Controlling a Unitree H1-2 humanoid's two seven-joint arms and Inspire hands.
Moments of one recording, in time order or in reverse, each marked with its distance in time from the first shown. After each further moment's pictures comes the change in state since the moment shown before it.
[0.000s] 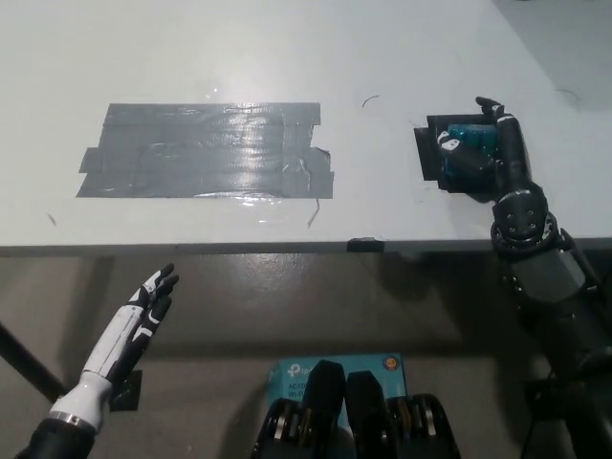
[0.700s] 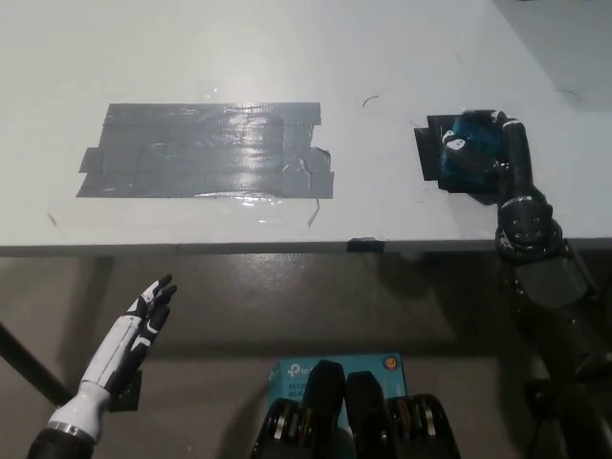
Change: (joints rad) left_arm 0.021 0.000 -0.001 0.003 0.001 -0.005 0.006; right_arm -0.008 0.008 -0.056 0.067 0.018 -0.033 0.039
